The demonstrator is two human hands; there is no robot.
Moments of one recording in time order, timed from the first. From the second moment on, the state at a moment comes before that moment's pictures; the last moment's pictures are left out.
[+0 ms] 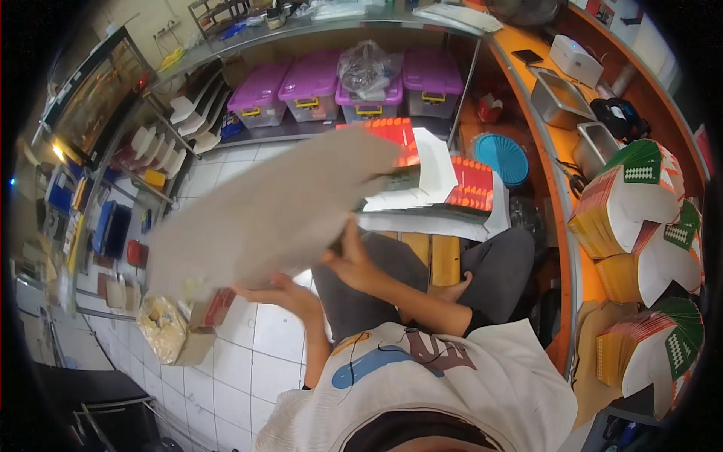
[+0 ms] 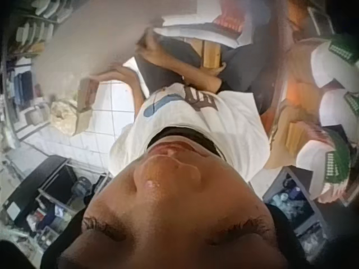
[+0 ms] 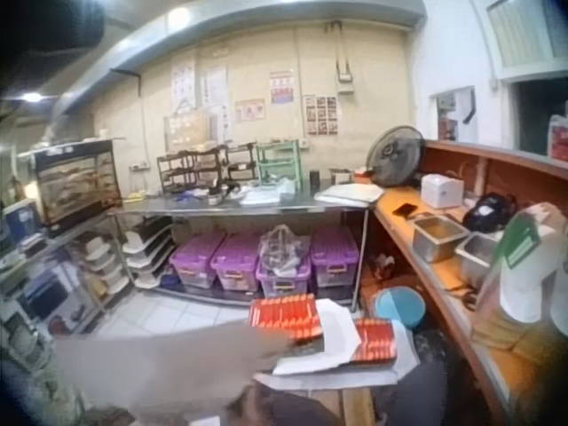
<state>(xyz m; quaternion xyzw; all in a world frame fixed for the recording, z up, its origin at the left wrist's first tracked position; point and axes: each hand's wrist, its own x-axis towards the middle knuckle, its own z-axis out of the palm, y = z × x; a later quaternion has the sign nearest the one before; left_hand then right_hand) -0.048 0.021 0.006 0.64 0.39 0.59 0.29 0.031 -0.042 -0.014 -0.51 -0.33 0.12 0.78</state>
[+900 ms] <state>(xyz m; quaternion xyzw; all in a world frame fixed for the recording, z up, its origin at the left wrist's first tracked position) -0.085 0.089 -0.033 0.31 0.31 0.47 0.76 0.001 -0.037 -0.017 -0.65 -0.60 0.07 0.46</state>
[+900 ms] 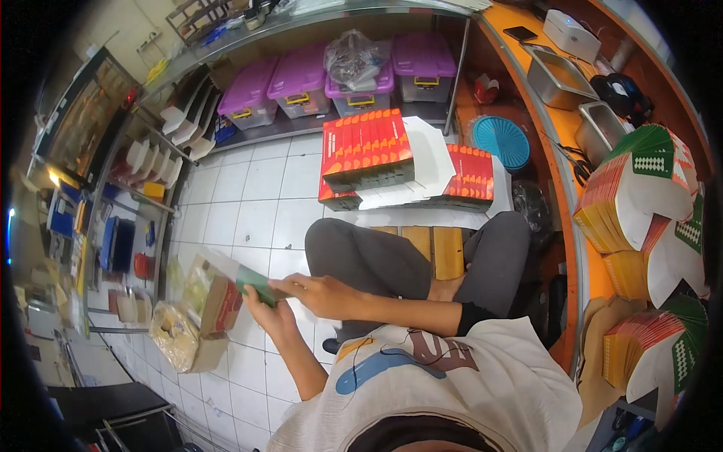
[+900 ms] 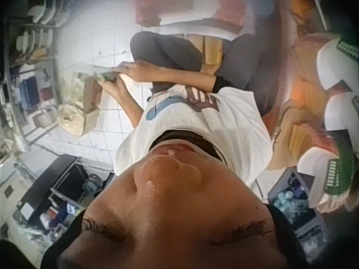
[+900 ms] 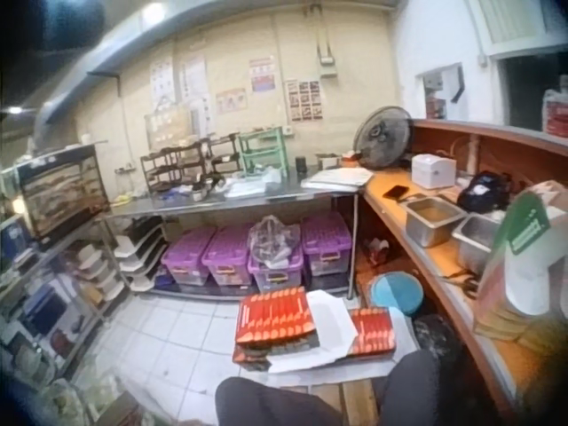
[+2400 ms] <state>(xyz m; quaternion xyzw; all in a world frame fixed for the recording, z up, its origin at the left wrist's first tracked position) -0.074 0.103 -0.008 0.18 0.21 0.32 0.91 0.083 -0.042 0.055 -0.54 -0.78 -0.02 0.32</state>
